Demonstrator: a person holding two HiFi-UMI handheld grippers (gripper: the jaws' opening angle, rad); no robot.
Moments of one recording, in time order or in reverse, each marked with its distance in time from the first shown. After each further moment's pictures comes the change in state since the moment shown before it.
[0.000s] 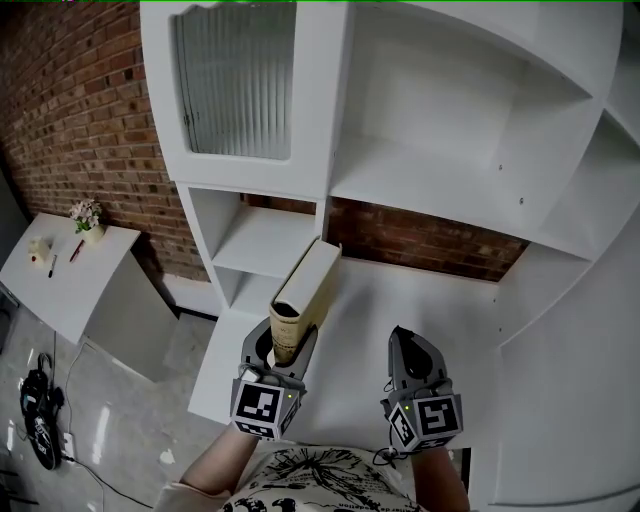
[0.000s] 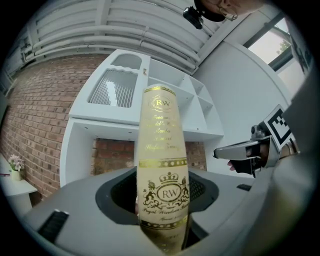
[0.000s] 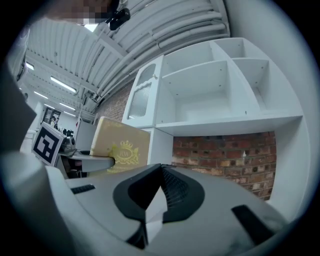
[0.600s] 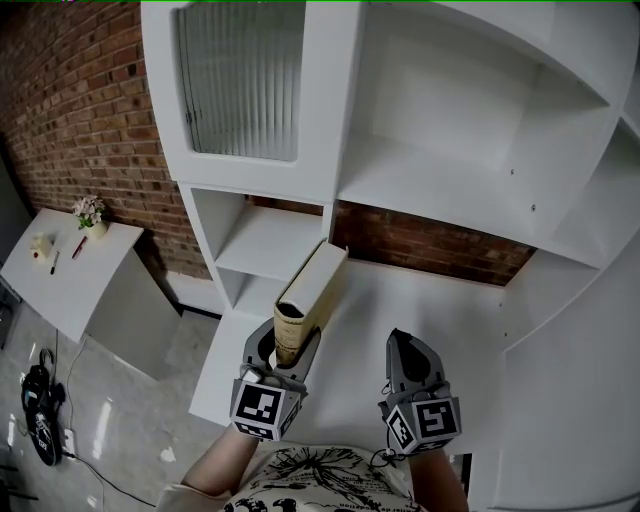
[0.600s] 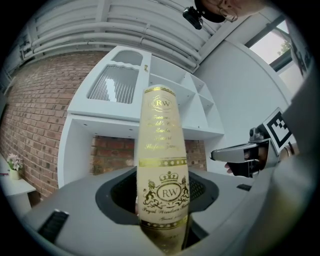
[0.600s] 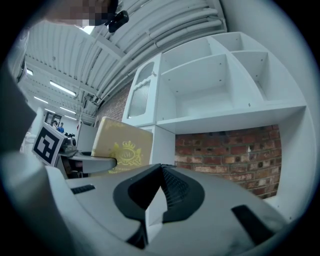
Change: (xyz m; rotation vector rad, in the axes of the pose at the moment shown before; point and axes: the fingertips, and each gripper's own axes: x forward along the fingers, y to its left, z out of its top) left arm 0.010 0.007 -0.006 -0.007 0.017 -0.012; right arm 0.019 0.004 -0.009 0.033 0.000 0.026
